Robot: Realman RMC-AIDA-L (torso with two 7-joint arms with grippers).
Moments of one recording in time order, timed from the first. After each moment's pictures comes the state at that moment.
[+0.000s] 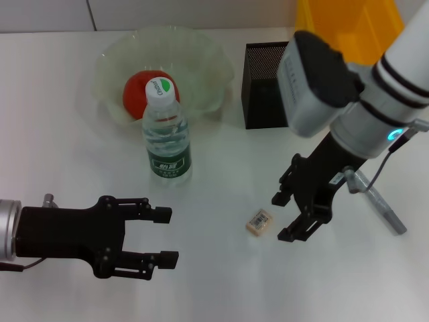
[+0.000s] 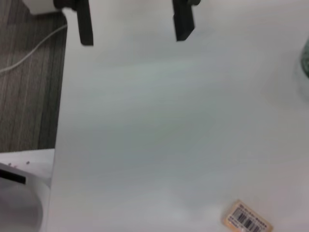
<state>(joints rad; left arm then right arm) -0.37 -1.99 1.08 0.64 1.80 1.74 -1.34 0.86 2.08 -1.42 -0.98 -2.42 -1.67 1.93</state>
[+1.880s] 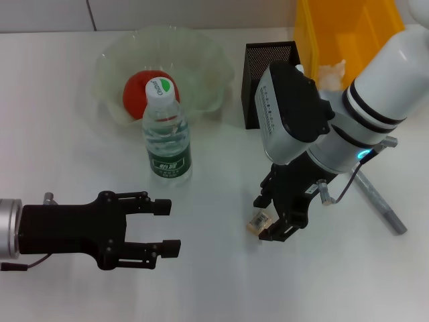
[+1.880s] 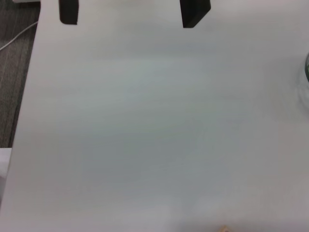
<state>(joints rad) -0.37 -2.00 1.03 0.62 1.80 1.73 -1.35 0.85 2.09 -1.57 -0.89 -2.35 -1.45 1.89</state>
